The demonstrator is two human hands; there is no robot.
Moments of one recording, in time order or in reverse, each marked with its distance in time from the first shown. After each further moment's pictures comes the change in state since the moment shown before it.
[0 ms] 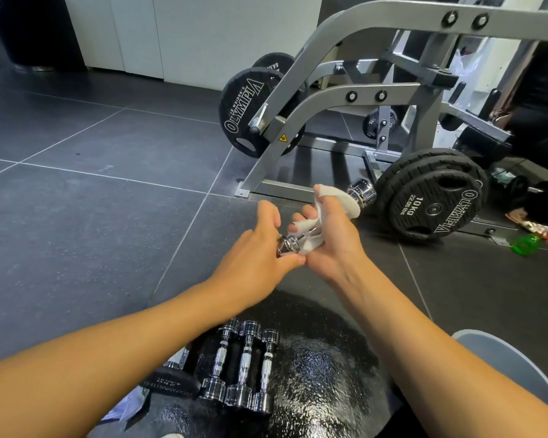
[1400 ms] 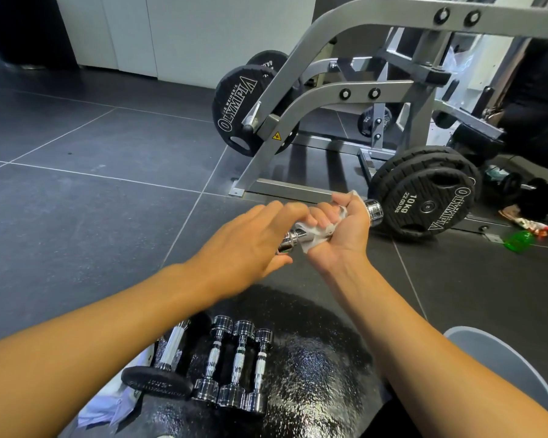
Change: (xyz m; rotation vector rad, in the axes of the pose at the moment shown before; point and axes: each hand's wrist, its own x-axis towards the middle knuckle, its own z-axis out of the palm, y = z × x) left_hand 0.014 0.001 -0.013 0.335 -0.094 0.409; right_hand 0.009 -0.015 -0.019 0.343 -0.047 -0.024
